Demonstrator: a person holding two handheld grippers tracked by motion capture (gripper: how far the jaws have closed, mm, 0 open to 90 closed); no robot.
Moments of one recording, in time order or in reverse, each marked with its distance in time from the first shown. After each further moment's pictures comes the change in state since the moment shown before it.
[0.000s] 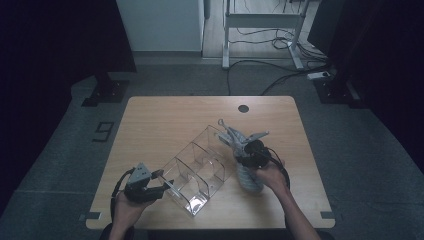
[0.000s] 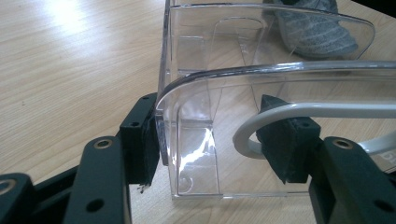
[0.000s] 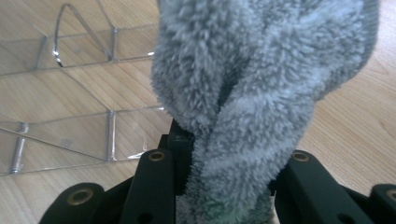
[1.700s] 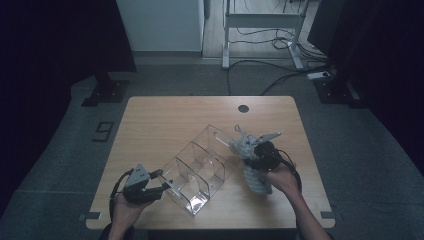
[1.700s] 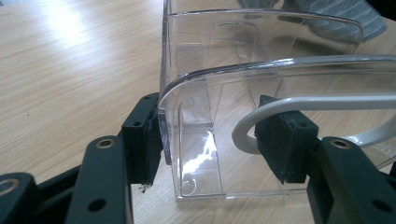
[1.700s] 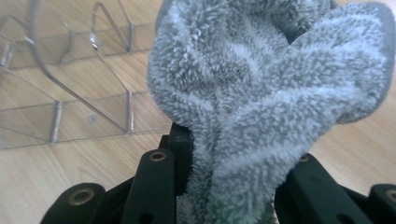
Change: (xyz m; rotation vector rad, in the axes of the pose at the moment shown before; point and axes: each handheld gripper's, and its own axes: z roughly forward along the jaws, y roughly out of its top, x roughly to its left) left arm 0.001 -0.003 -0.004 -0.035 -0.003 0.035; right arm -0.005 -0.008 -0.040 -0.013 0.034 0.000
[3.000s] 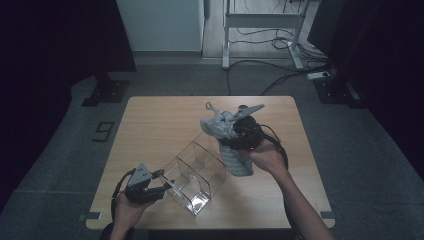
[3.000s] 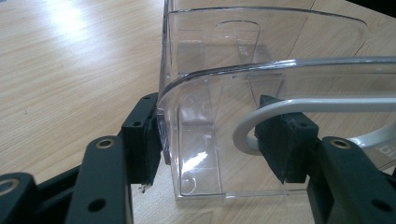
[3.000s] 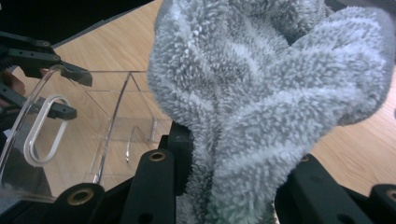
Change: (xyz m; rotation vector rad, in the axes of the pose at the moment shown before) left arm -0.004 0.003 0.004 0.013 0.011 -0.006; right arm 0.056 0.105 -0.044 -0.107 0.111 -0.132
